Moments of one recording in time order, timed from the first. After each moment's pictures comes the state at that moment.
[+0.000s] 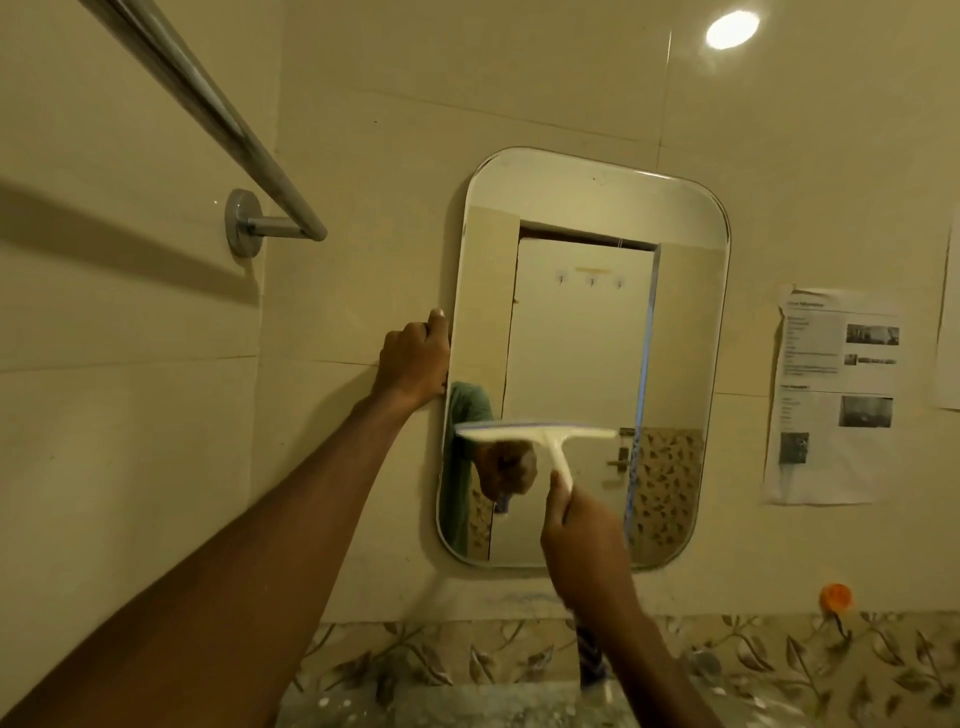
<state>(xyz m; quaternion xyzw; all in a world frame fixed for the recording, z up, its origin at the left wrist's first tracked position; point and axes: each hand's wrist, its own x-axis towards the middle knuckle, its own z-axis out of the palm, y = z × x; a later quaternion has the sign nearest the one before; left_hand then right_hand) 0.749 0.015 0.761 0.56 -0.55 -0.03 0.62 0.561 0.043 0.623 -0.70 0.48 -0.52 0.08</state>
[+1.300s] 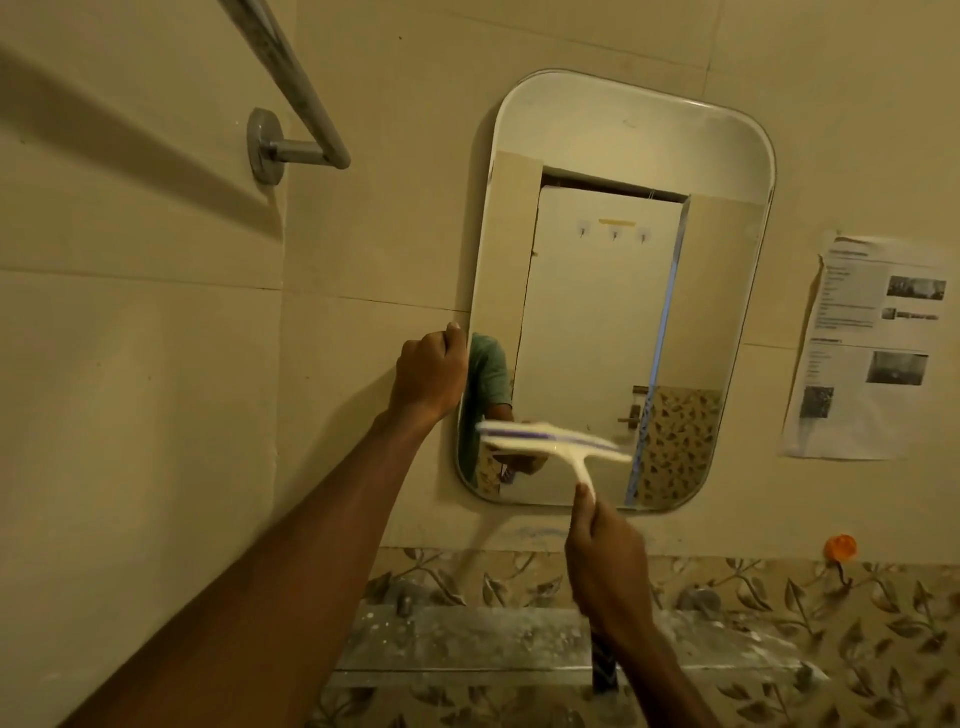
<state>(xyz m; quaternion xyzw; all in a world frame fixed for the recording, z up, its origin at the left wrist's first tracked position) 0.744 0.016 0.687 0.56 -0.54 0.04 0.63 0.553 0.056 0.563 -0.67 0.51 -0.53 0.11</state>
